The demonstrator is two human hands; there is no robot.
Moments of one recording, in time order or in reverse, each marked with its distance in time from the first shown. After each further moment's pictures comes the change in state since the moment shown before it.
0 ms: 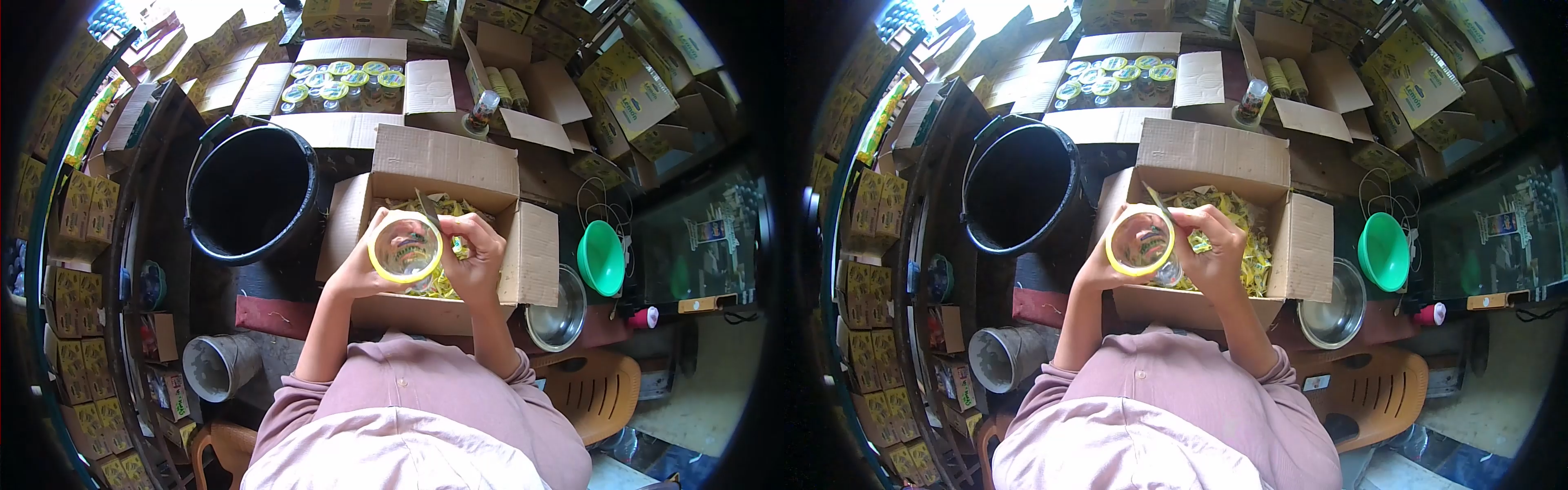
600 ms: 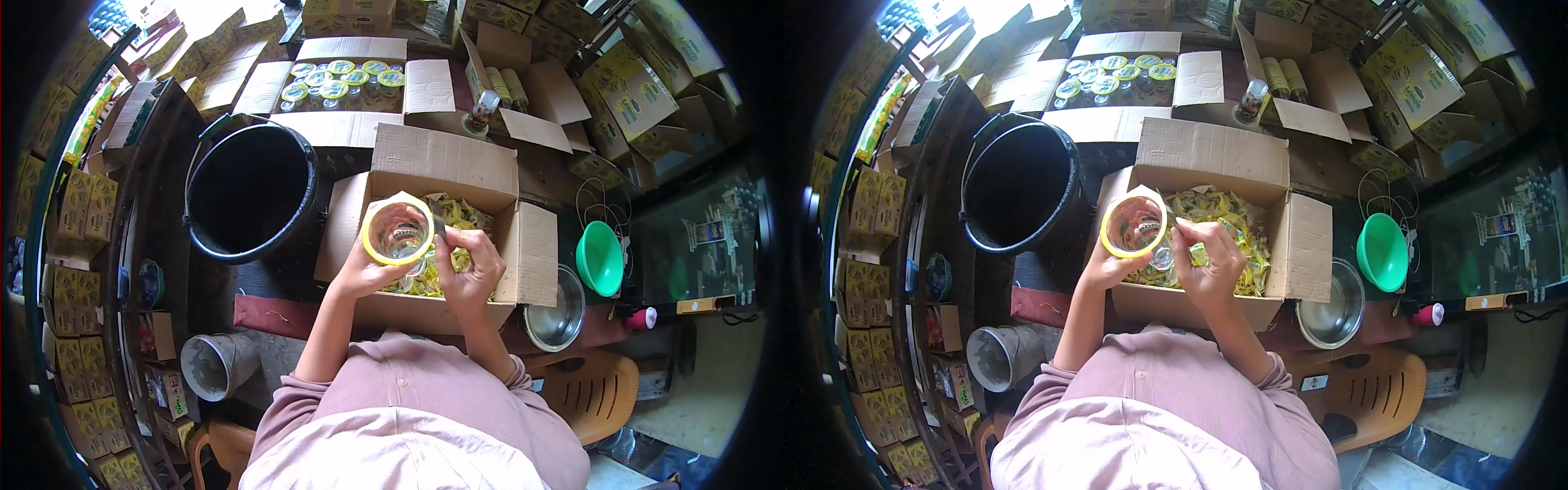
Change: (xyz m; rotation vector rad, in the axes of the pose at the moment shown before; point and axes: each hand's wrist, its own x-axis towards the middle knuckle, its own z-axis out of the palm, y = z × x) left_hand 0.004 -0.006 0.009 -0.085 0.139 0.139; right_hand -0.019 -0.004 0.005 -0.174 0.149 -0.067
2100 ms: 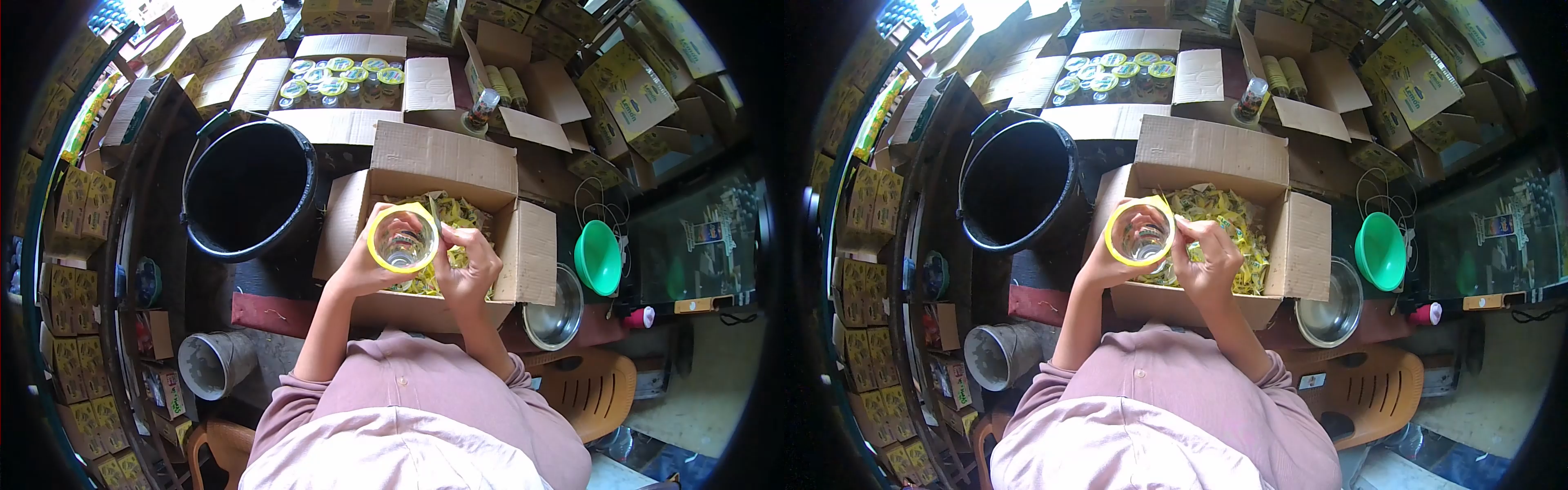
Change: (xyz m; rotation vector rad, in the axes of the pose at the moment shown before) left_hand 0.002 0.001 -0.004 0.196 -0.078 -0.060; right_hand -0.002 0.002 0.004 -0.094 -0.011 -0.028
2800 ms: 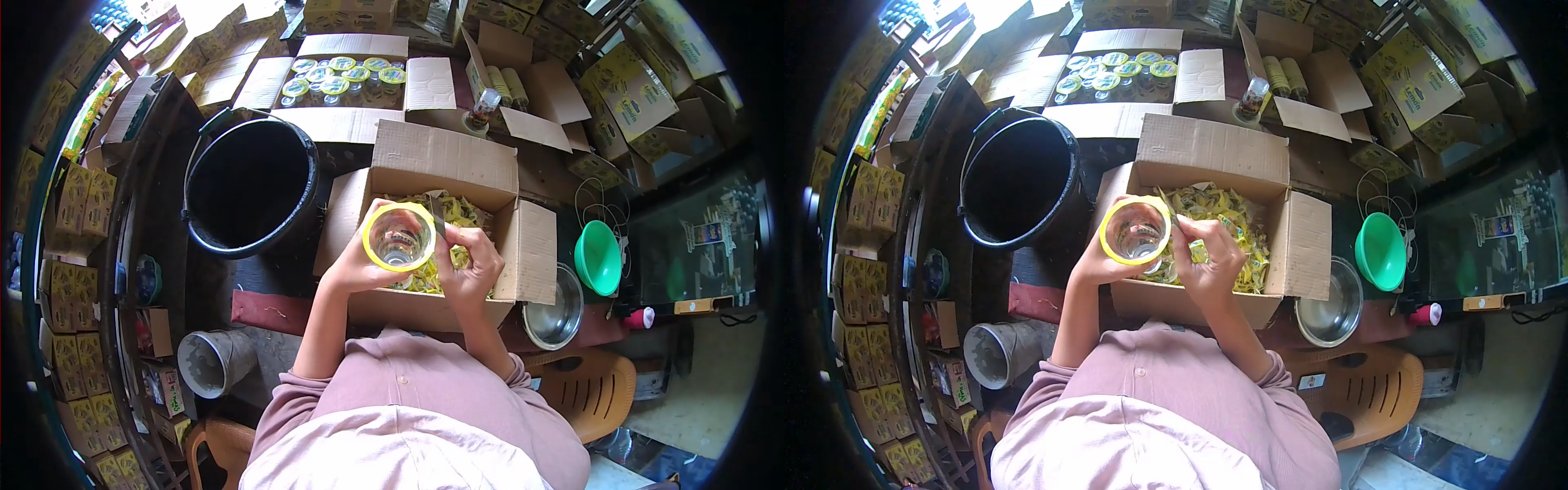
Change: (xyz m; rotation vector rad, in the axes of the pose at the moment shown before) left_hand -0.002 0.008 -0.008 -0.015 -0.020 0.037; right_hand -0.001 -0.002 -0.003 0.069 0.008 0.010
